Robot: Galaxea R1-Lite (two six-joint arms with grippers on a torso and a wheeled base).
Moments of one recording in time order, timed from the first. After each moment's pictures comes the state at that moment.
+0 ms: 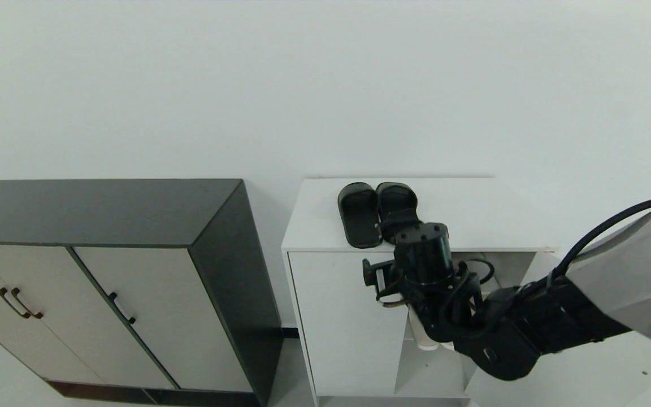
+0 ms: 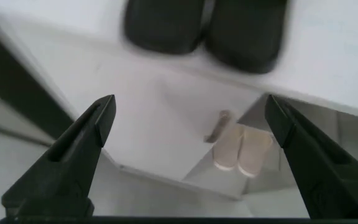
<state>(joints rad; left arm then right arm) 0.00 0.00 0.00 0.00 -0.02 0.01 0.80 2.08 -1.09 -0.67 -0.60 0.11</state>
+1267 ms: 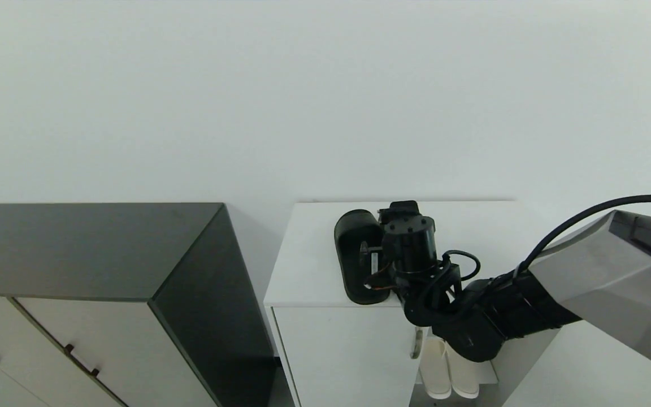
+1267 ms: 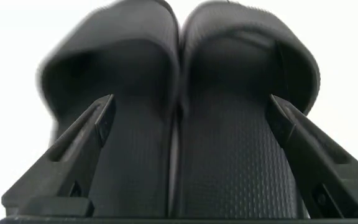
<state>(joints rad) 0.00 0.00 0.00 0.00 -0.02 0.01 0.77 2.18 -1.20 -0.74 -0.66 0.18</state>
